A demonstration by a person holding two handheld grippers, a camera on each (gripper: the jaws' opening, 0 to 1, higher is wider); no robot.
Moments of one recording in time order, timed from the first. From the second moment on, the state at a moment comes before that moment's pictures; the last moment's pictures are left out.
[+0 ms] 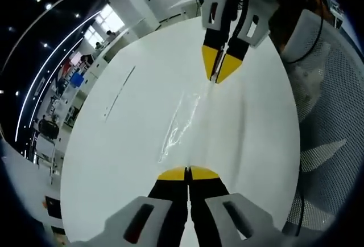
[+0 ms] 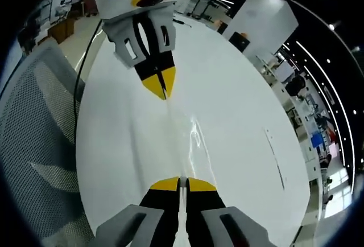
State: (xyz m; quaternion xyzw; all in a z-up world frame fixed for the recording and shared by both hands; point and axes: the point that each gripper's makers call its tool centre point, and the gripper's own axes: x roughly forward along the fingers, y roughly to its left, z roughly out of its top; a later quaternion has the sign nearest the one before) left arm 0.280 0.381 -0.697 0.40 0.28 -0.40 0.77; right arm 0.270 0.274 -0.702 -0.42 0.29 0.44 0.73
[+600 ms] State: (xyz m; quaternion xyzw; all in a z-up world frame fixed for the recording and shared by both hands) left arm 0.285 0.387 -0.697 0.40 0.29 -0.39 0.78; right arm 0.272 0.263 -0.703 -0.43 0.30 0.44 0.74
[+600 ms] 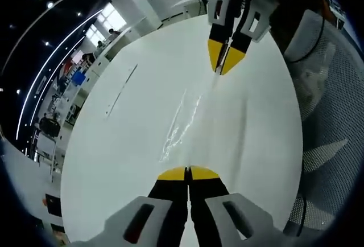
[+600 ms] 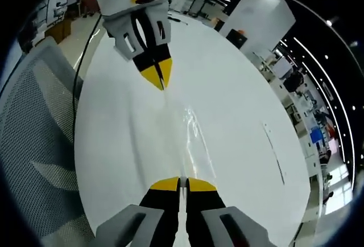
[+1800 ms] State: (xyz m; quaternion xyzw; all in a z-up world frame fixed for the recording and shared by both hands) left arm 0.282 0.377 -0.689 0.39 0.28 -0.40 0.78; right arm 0.292 0.305 -0.669 -0.38 0.24 0.47 0.76
